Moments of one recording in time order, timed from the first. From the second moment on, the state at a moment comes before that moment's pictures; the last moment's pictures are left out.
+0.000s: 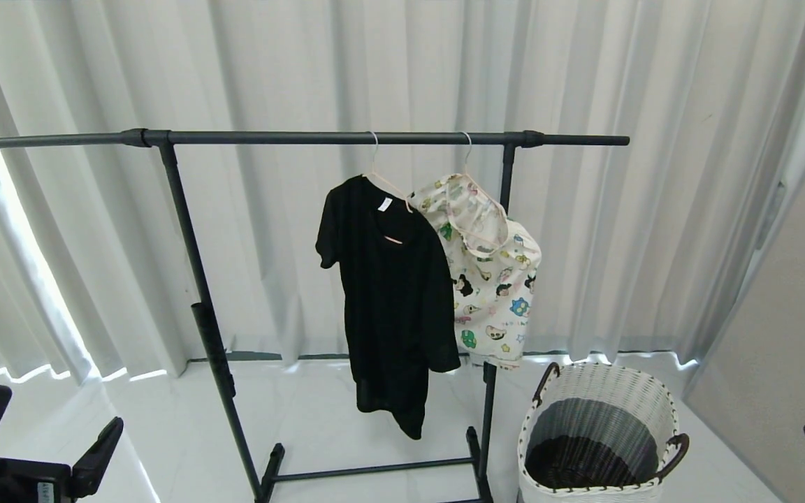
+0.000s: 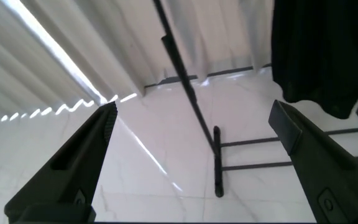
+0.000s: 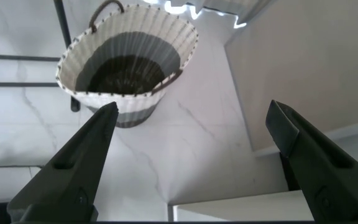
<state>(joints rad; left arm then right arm) -0.03 0.95 -0.05 -0.62 0.26 0.33 0.25 0.92 -0.56 0.24 -0.35 -0.09</state>
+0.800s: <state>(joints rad) -0.01 0.09 -0.05 0.05 0.36 0.26 0.18 0.40 -0.27 0.16 -0.38 -0.08</state>
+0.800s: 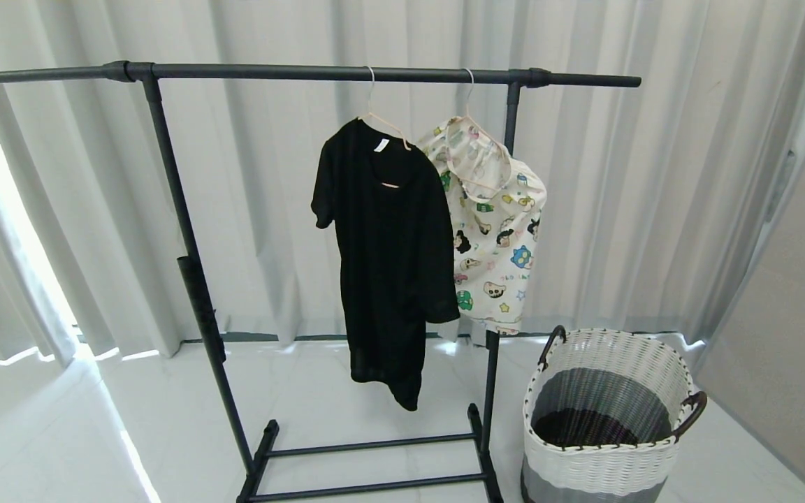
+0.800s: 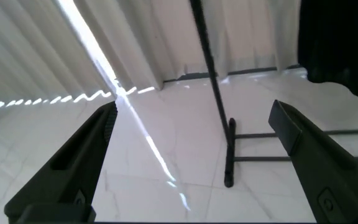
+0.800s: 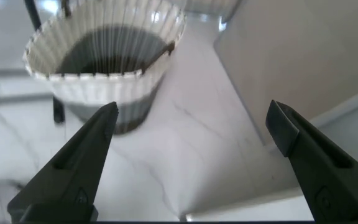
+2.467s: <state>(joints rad) -0.01 0.00 -0.03 0.01 -0.06 0.13 0.09 0.11 0.00 -0.05 -0.10 -0.08</state>
